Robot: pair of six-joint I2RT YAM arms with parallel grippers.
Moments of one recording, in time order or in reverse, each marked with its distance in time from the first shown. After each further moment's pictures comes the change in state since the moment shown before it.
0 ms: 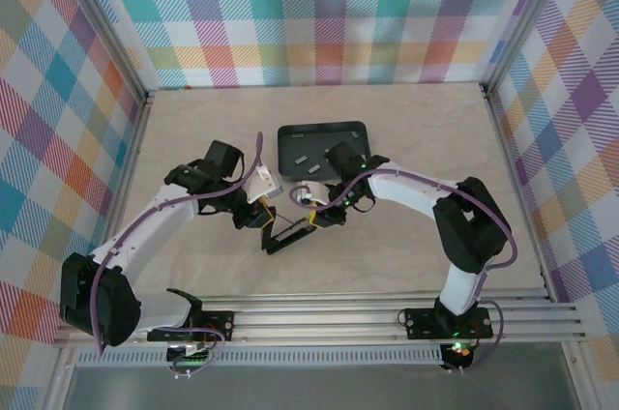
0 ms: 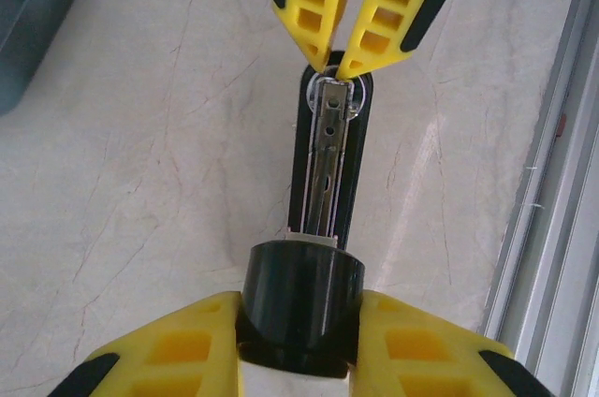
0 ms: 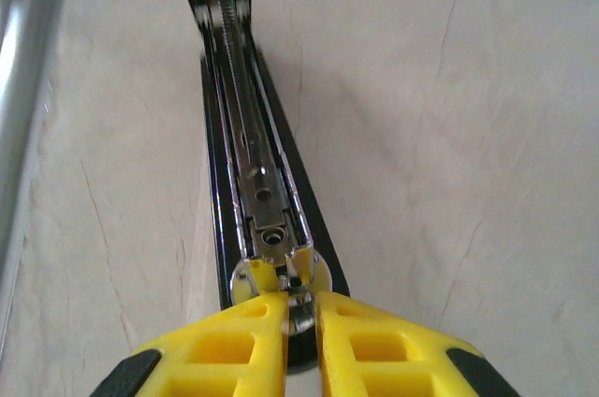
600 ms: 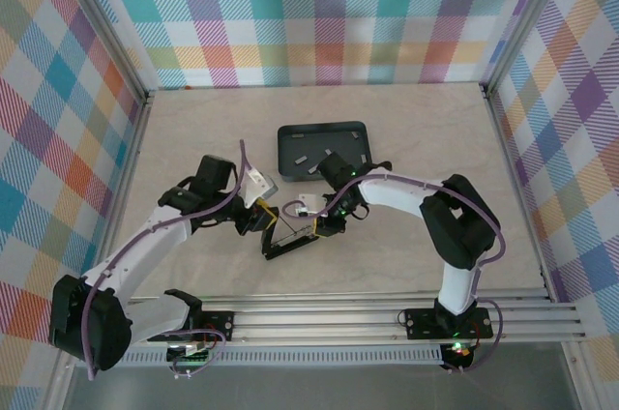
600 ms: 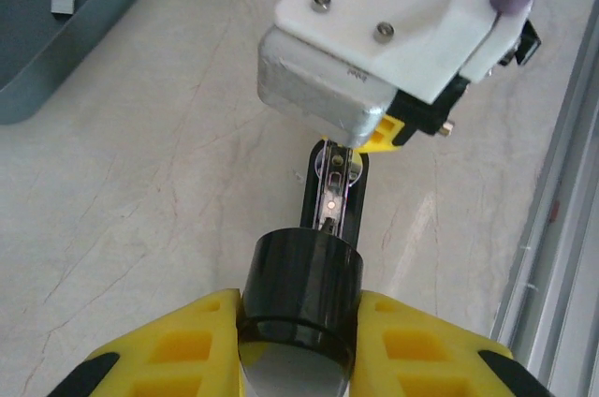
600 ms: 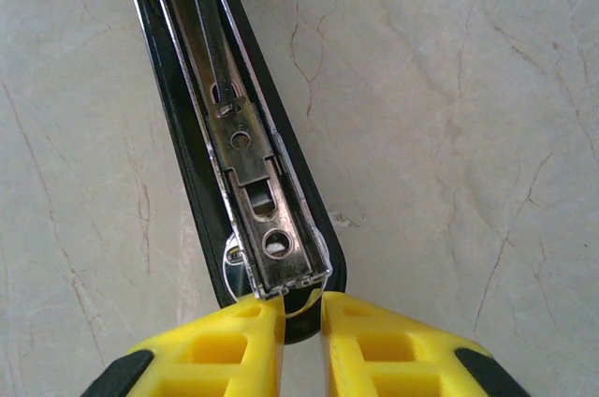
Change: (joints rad) left arm 0.024 -0.146 -0.210 0.275 0.055 -0.232; right arm 0.053 0.055 -0.010 -0.005 0.139 -0.002
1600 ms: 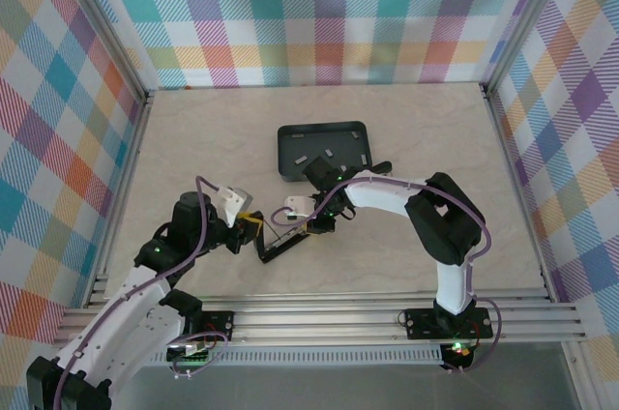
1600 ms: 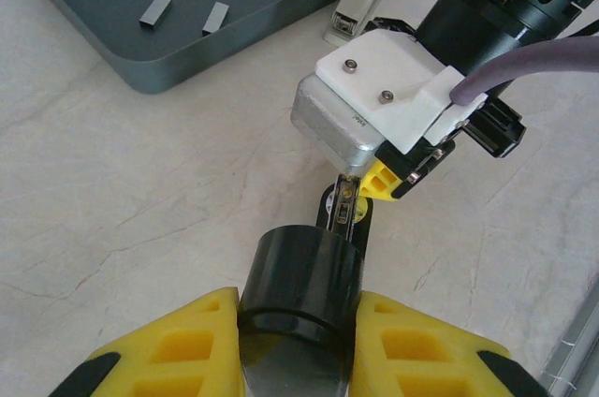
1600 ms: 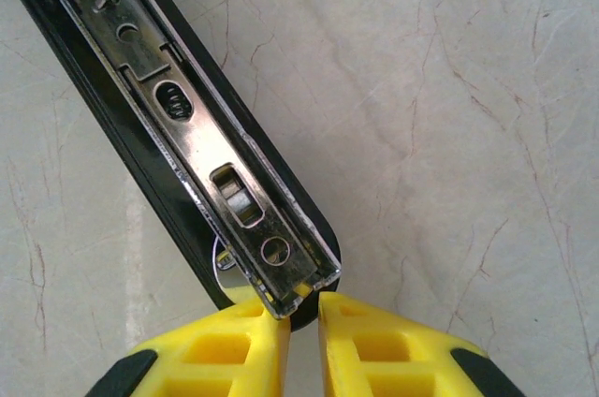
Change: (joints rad) left arm -0.035 -0.443 -0.301 0.183 -0.218 -0.344; right arm 0.061 0.079 0.058 0.069 0.126 0.014
